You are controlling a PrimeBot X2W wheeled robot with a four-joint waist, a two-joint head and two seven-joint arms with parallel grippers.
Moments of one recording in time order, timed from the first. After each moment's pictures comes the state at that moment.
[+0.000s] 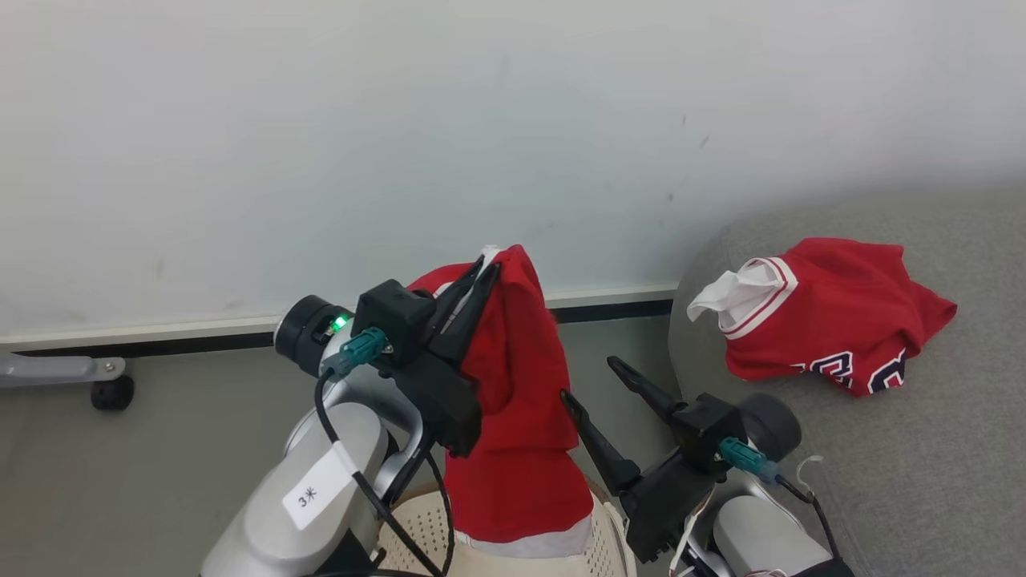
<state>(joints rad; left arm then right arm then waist) -0.62 0.09 -0.55 0.53 -0.38 -0.13 -0.16 -0.46 -0.07 0.59 0.55 0.20 0.12 -0.26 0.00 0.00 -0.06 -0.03</state>
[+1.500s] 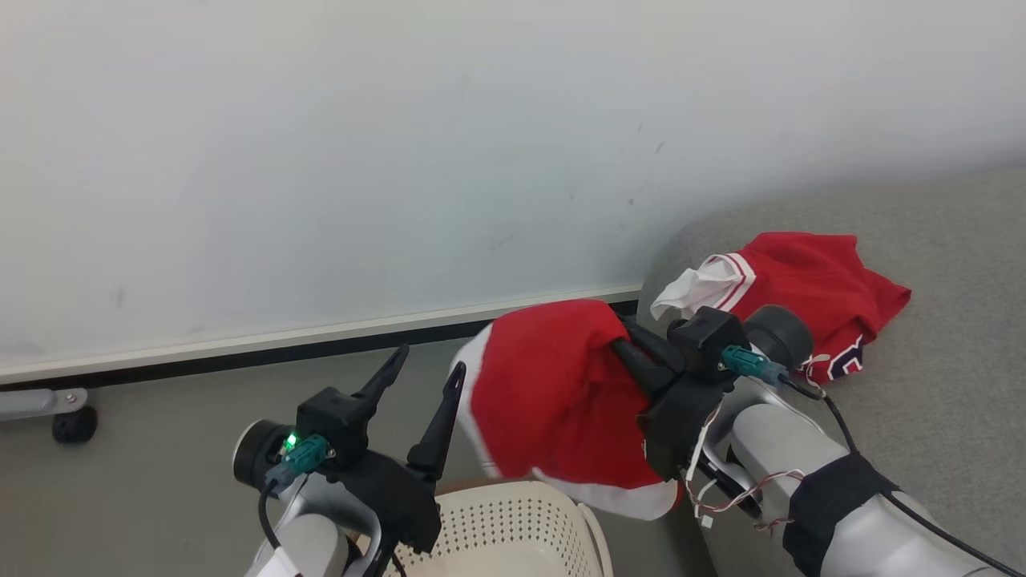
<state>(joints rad) -0.37 0.15 -0.50 0.38 -0.45 -0.04 -0.14 -0.75 -0.16 0.89 0.73 0.44 0.12 -0.26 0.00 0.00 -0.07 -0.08</state>
